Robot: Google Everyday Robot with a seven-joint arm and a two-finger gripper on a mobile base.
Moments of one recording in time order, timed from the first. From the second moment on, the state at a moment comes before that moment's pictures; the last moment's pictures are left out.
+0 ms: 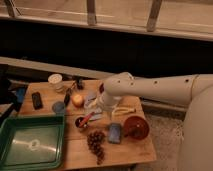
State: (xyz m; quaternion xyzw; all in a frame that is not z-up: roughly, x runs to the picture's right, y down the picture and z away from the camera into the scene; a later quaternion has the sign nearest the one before) arm -0.016 0.127 0.765 -0.31 0.17 0.81 0.47
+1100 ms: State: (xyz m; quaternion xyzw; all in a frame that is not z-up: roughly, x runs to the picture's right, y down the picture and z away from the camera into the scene) arm -0.040 0.134 0.777 -0.31 0.19 0.80 0.48
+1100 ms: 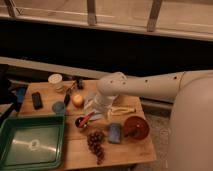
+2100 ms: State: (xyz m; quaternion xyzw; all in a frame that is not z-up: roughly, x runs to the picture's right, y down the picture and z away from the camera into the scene) arm -0.080 0.138 0.806 -0.33 0.19 0.79 0.48
